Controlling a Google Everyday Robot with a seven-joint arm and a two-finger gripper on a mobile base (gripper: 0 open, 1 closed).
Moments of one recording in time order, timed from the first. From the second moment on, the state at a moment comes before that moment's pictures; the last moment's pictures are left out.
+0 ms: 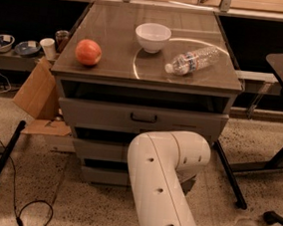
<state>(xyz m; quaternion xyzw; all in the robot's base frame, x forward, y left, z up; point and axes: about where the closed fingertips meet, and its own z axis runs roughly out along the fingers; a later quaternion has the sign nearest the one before) 0.684 -0.003 0.240 0.02 0.88 0.19 0.44</state>
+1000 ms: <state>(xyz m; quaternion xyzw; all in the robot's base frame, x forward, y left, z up) 0.719 0.006 0.225 0.03 0.87 0.18 0.45</state>
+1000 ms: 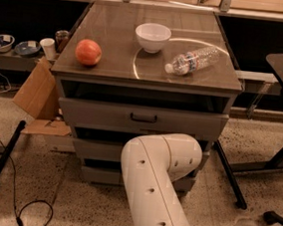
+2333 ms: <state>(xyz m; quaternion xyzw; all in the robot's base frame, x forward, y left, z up) 0.715 -0.014 0.182 0.02 0.92 0.13 0.37</state>
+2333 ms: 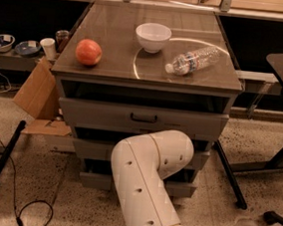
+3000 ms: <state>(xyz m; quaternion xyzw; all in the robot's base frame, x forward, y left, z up) 0.689 -0.026 0.171 0.02 0.93 0.11 0.34</state>
